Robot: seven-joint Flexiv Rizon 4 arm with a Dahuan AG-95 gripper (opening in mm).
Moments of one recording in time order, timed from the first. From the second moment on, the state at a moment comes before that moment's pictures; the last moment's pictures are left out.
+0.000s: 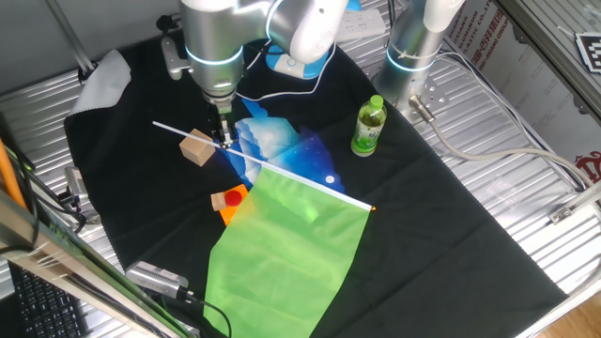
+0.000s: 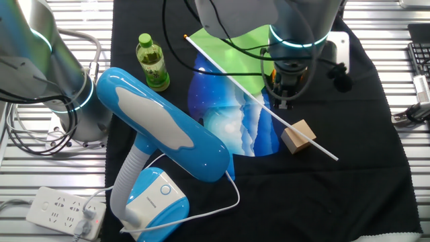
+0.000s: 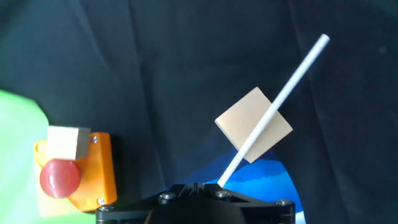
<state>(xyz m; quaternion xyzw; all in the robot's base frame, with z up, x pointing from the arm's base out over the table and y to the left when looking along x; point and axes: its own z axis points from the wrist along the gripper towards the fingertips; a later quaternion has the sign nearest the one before) 0.529 -0.001 0.101 0.11 0.99 0.02 0.05</state>
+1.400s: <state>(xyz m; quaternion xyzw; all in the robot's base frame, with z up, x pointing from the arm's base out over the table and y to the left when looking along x) 0.528 -0.001 0.082 0.12 0.99 0.01 0.06</state>
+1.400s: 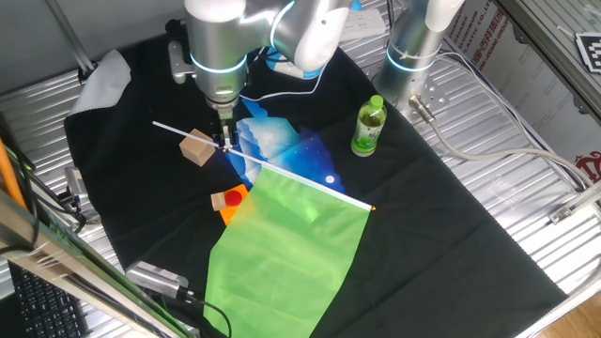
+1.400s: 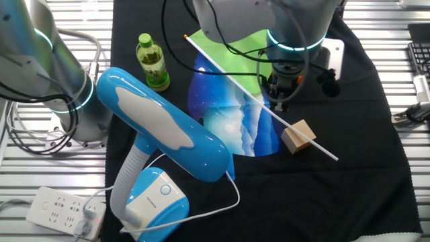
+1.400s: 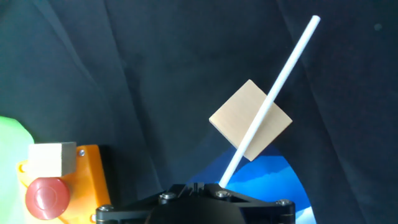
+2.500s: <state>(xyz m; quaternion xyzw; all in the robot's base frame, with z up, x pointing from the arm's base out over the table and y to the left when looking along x) 0.525 -0.003 0.071 0.11 0.99 0.01 0.06</state>
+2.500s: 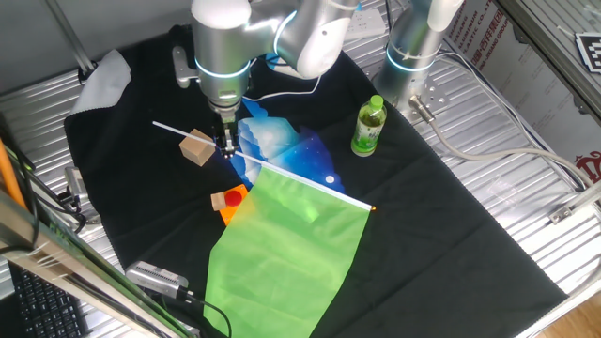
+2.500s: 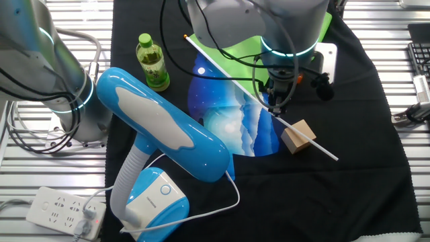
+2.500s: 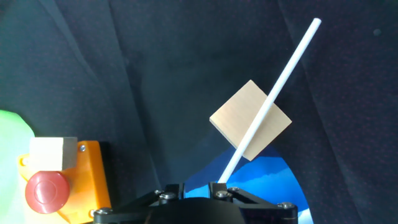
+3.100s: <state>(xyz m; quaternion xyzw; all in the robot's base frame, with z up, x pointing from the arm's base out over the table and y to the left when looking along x) 0.521 -0.011 0.071 0.10 0.99 0.01 0.06</state>
